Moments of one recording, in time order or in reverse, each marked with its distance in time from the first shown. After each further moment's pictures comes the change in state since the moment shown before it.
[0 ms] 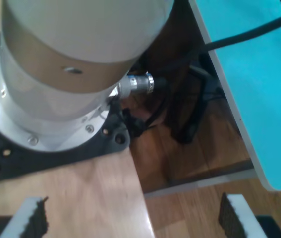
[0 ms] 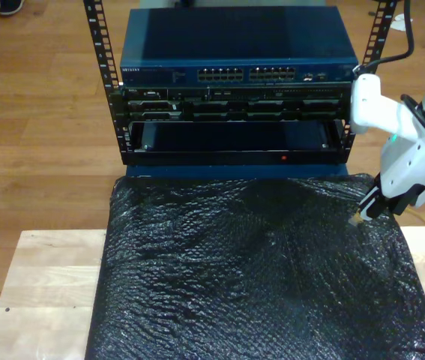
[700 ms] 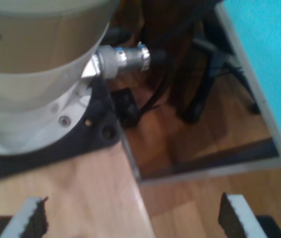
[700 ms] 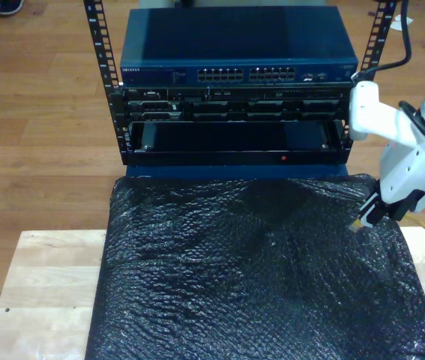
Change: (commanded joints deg) left arm 7.7 -4.8 14.2 4.1 -18.4 5.0; right arm 0.0 -0.1 1.2 -0.6 0.0 -0.1
